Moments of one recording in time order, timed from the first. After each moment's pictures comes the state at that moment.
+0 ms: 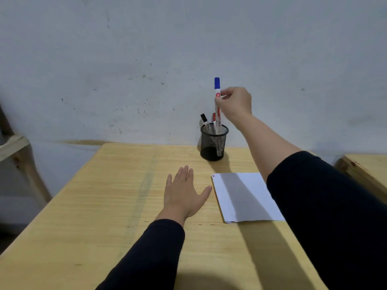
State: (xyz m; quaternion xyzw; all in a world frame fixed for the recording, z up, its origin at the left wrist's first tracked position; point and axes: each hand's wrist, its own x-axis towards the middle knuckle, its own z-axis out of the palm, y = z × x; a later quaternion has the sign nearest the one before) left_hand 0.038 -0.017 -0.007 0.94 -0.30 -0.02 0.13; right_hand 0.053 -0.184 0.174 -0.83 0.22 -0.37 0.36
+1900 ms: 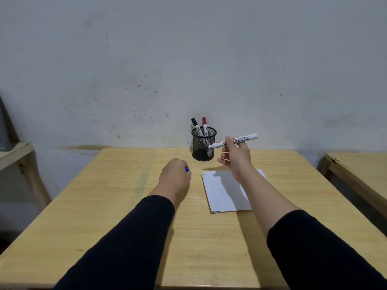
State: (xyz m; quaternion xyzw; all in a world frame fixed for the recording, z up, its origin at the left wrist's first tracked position) left_hand 0.036 -0.025 0.048 0.92 -0.26 0.00 0.28; right_hand -0.037 -0.173 0.084 -0.54 0.28 -0.29 0.74
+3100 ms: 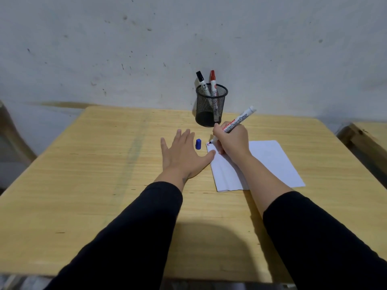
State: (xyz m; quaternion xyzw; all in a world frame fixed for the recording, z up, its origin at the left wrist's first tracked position) left_hand 0.040 -0.044 -0.008 0.95 -0.28 0.00 0.16; right_hand -0.003 -0.177 0.008 -0.76 0.24 -0.29 0.53
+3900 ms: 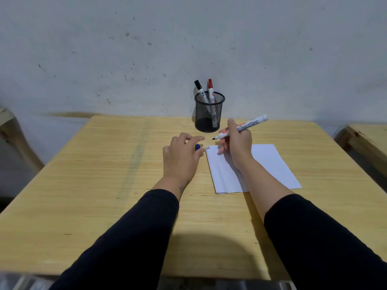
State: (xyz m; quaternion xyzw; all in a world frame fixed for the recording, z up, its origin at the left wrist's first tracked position) left_hand 0.033 -0.036 -0.003 0.89 -0.32 0.14 0.29; right_hand -0.016 -0.175 0.024 -0.59 0.27 -0.31 0.70
